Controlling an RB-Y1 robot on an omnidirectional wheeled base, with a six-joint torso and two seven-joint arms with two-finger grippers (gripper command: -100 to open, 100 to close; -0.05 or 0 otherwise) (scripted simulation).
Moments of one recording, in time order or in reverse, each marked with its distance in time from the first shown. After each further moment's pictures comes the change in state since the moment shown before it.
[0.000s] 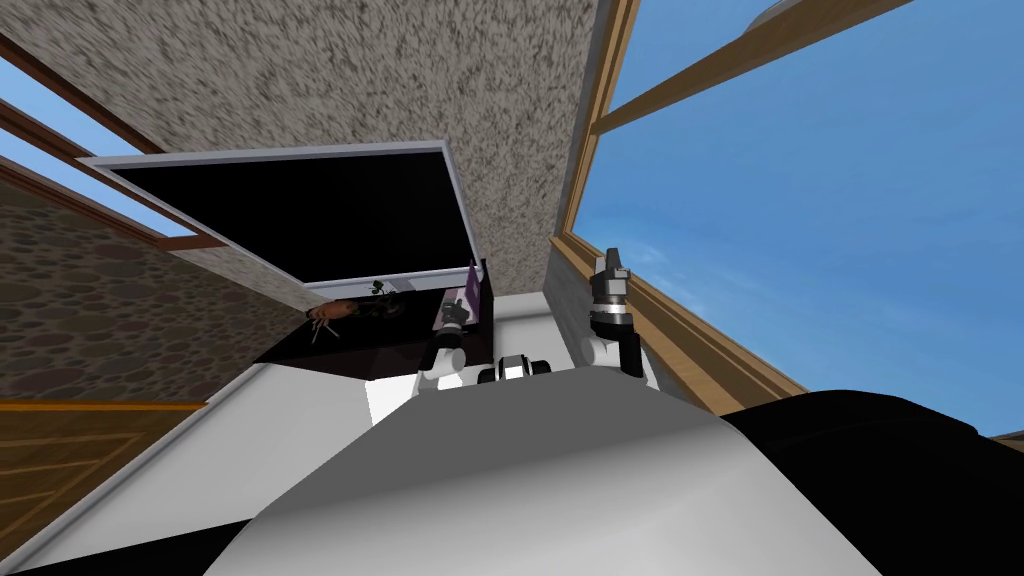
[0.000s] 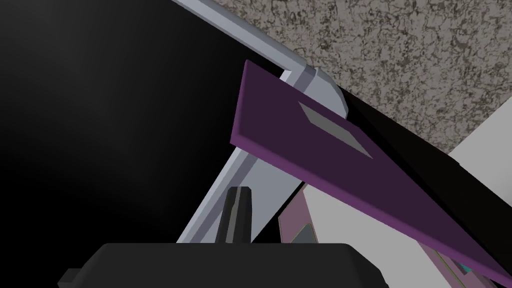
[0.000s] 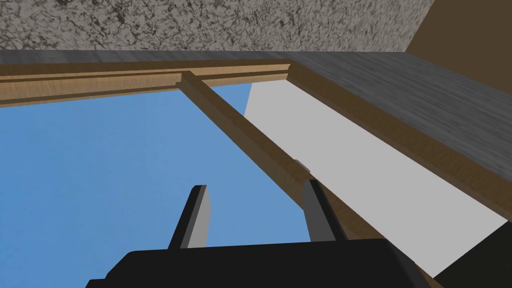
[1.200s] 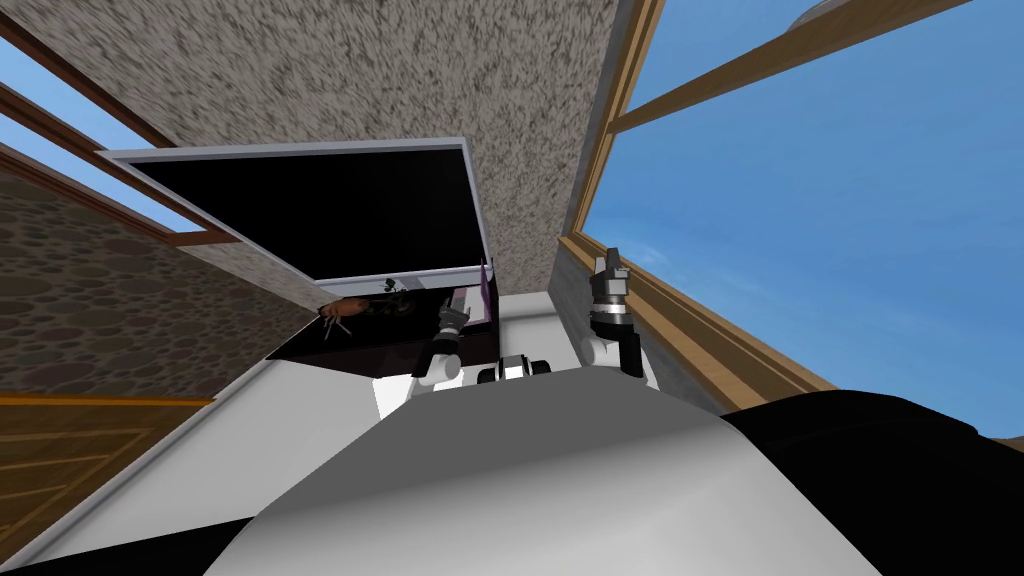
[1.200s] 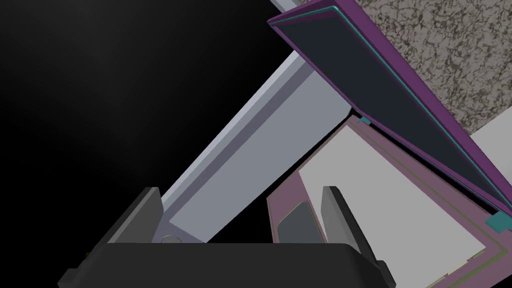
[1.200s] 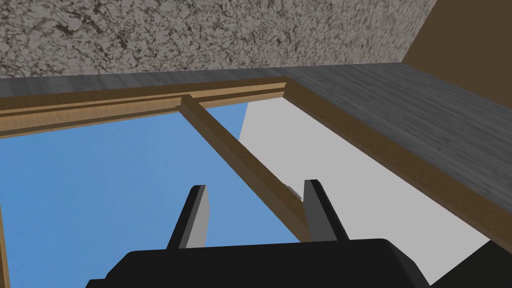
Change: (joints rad) left arm 0.034 0.095 -0.025 0.012 0.135 -0.051 0.132; right arm 0.000 0.000 0.000 0.000 0.000 0.000 0.000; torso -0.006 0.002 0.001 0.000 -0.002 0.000
